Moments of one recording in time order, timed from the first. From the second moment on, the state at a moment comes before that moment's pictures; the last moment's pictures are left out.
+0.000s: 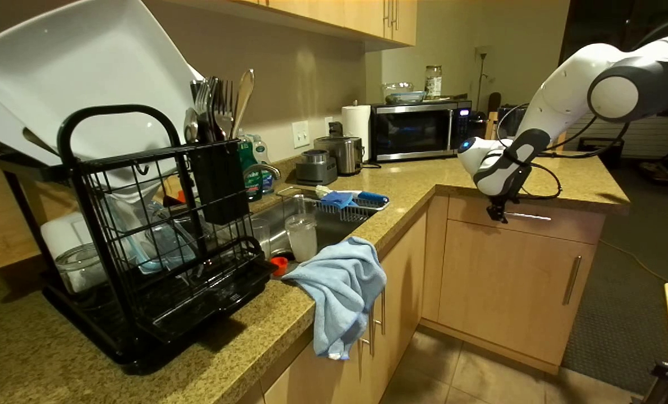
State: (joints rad) arm -0.25 0.91 -0.37 -1.50 -0.50 2.22 0.11
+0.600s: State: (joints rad) arm -0.26 0.91 -0.37 -1.50 -0.50 2.22 0.10
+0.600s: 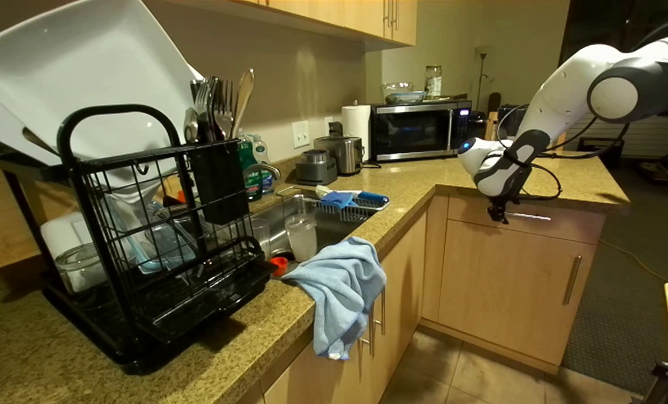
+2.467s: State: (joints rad) arm -0.14 1.02 -0.48 -1.51 -0.78 2.34 0.35
